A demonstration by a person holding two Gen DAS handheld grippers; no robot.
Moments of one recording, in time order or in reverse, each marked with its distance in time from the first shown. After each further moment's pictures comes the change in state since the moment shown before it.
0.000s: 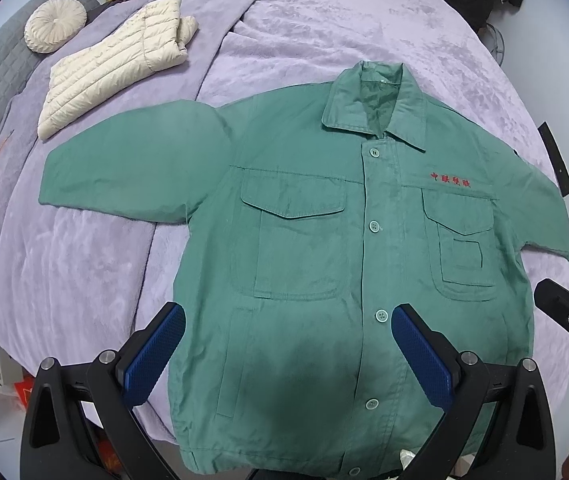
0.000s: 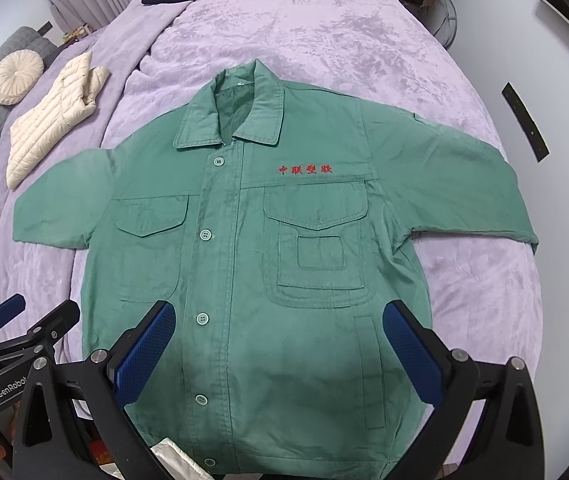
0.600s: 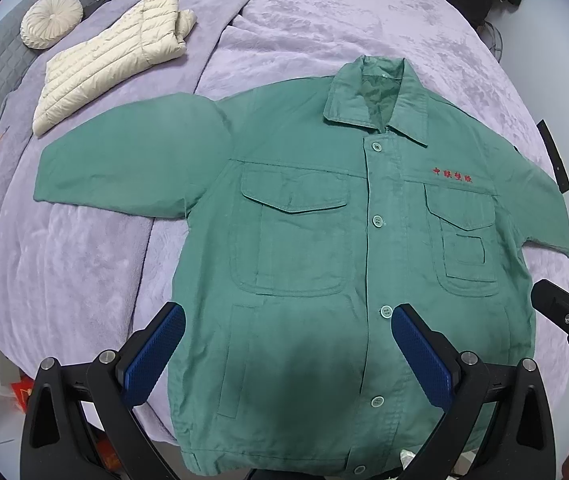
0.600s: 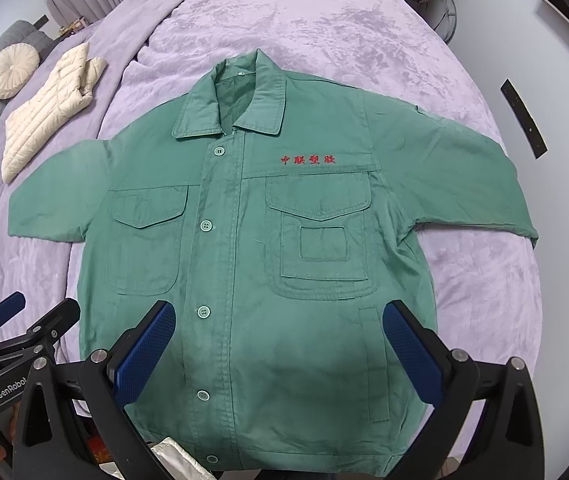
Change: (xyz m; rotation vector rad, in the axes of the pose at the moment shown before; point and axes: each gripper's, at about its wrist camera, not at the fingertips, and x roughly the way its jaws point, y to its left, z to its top) left arm 0.006 0.008 -0.002 0.001 0.014 -0.015; right arm 0.004 0.010 -0.003 -0.003 0.025 -0.016
